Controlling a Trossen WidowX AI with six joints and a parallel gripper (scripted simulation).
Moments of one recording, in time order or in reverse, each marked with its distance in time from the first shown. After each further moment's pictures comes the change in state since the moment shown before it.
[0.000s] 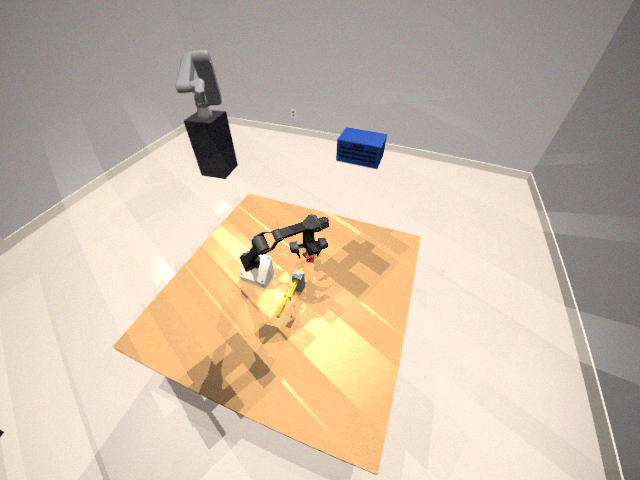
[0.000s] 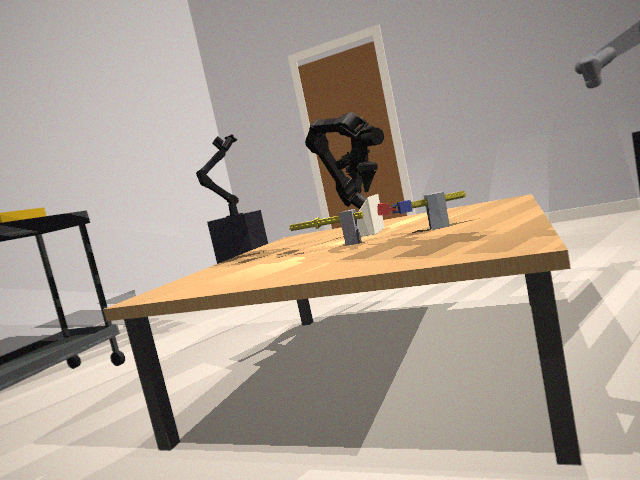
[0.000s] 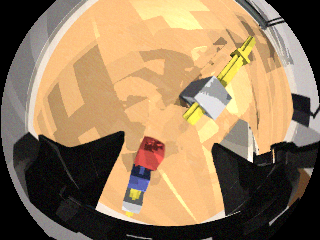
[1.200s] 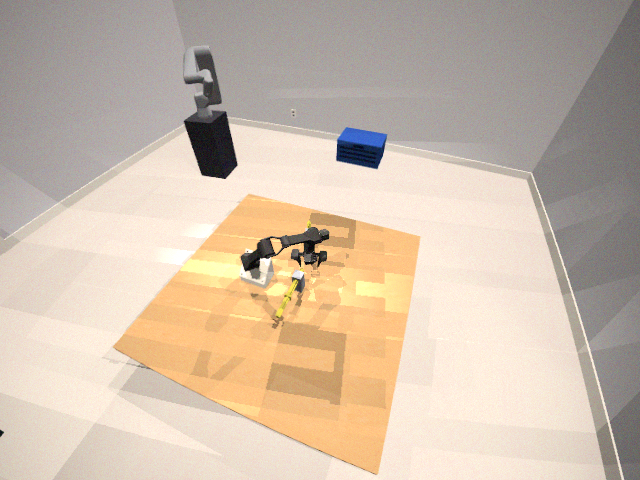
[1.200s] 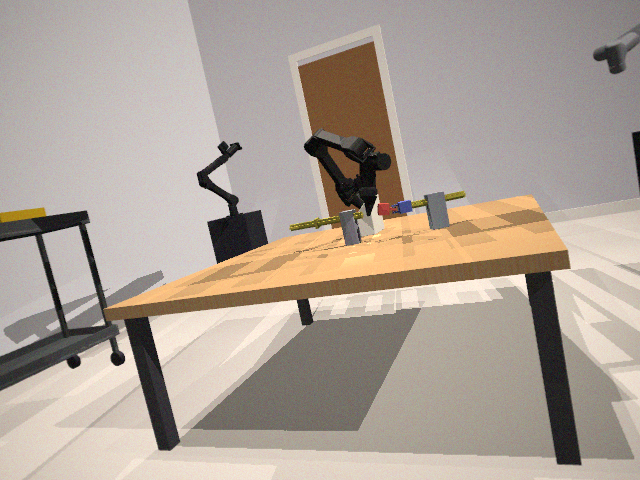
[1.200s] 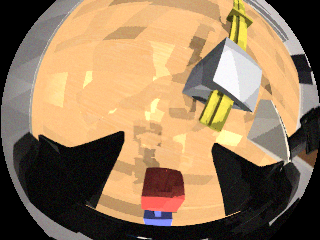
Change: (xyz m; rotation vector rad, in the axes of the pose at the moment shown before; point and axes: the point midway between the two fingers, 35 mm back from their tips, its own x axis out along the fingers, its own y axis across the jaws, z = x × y) arm 0.084 0.006 -0.016 0.302 -0.049 -0.010
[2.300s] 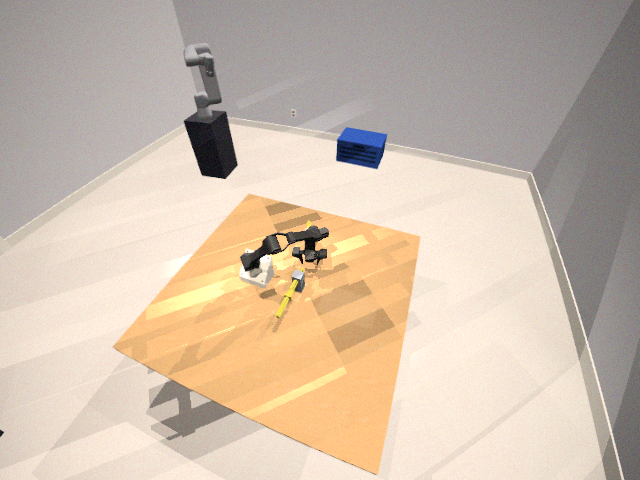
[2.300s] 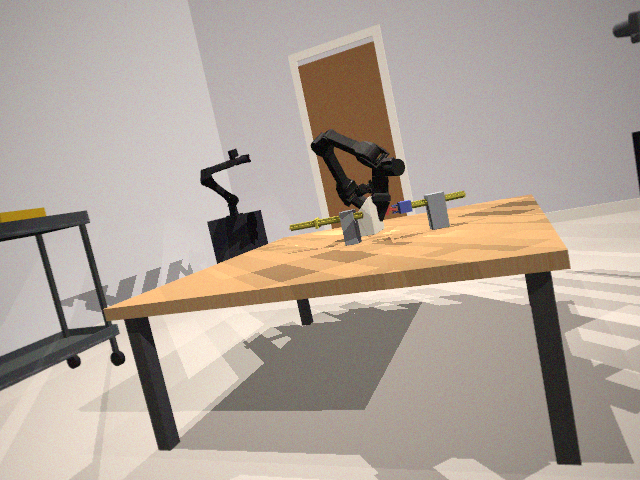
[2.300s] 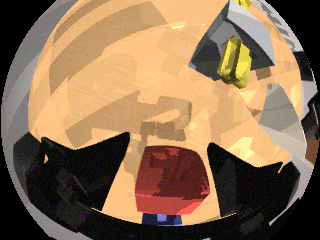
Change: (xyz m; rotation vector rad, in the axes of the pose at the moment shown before) arm 0.020 0.000 -0.044 0.007 0.005 0.006
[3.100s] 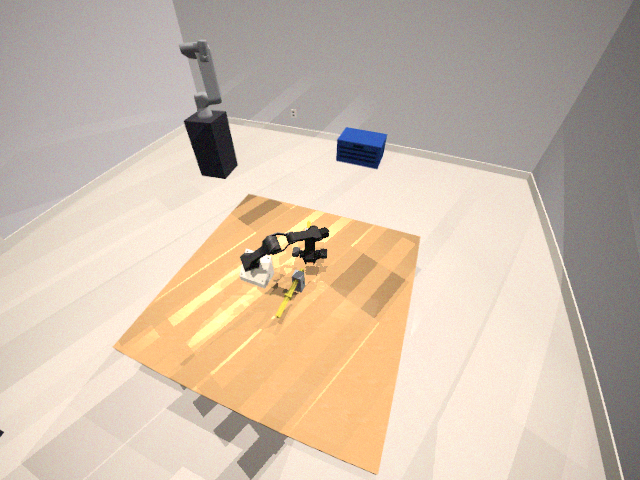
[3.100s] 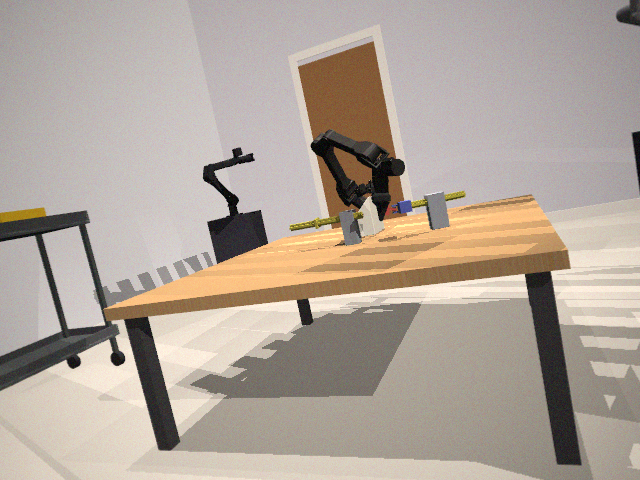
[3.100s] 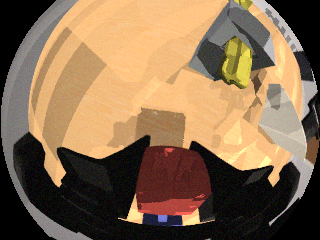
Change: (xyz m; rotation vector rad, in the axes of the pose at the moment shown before) arm 0.000 0.001 0.000 0.001 -0.001 0.003
